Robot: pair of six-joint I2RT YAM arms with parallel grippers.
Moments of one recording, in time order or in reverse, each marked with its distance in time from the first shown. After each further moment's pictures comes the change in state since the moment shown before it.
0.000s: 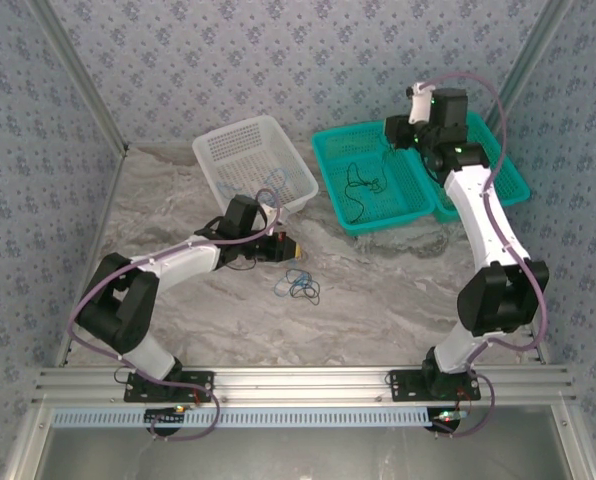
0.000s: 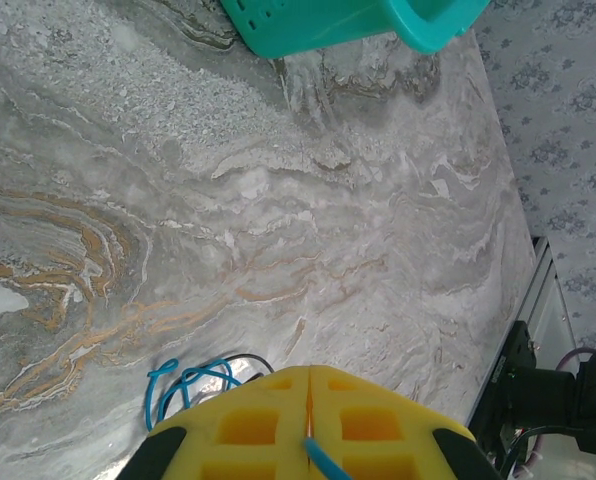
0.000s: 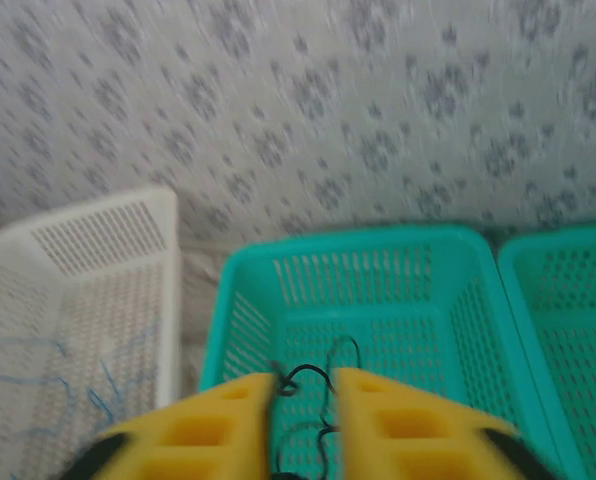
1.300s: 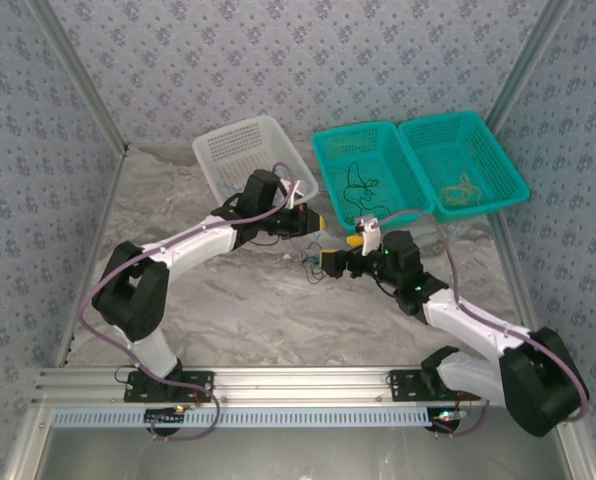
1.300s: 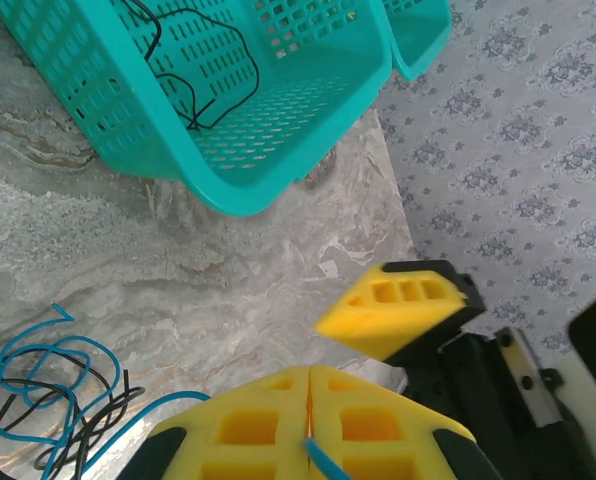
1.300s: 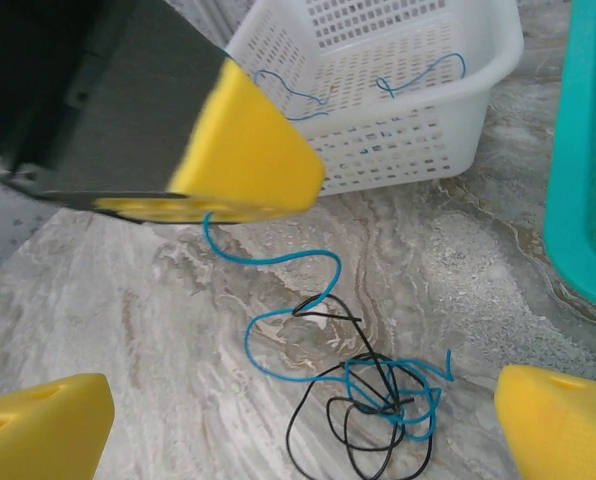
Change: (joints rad) left arm -0.069 0.111 0.278 0.001 0.010 -0.229; right arm 0.430 -0.528 -1.220 0.792 -0.063 0.241
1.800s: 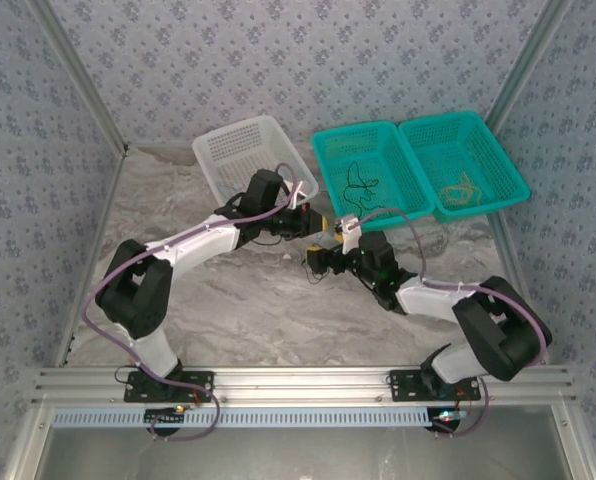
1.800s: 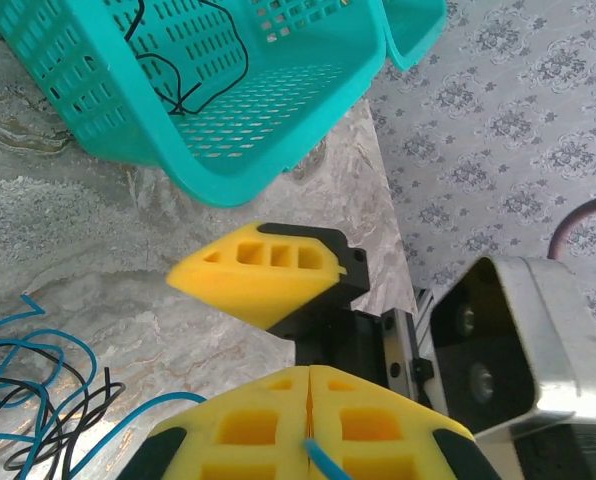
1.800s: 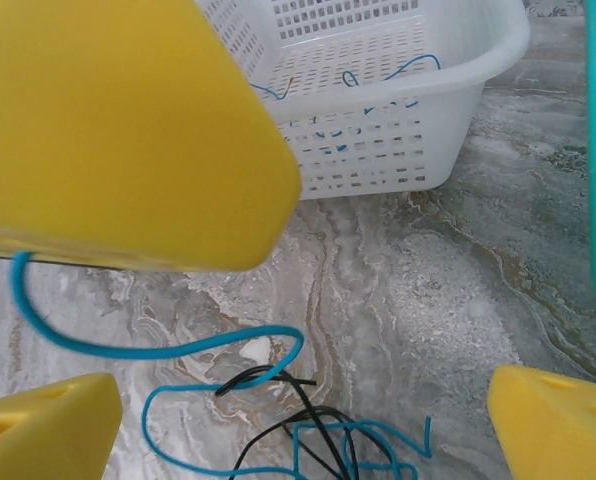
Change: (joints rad) left arm -0.006 0.020 0.018 -0.002 0.030 -0.033; right arm 0.072 0.311 0.028 0.289 0.153 -0.088
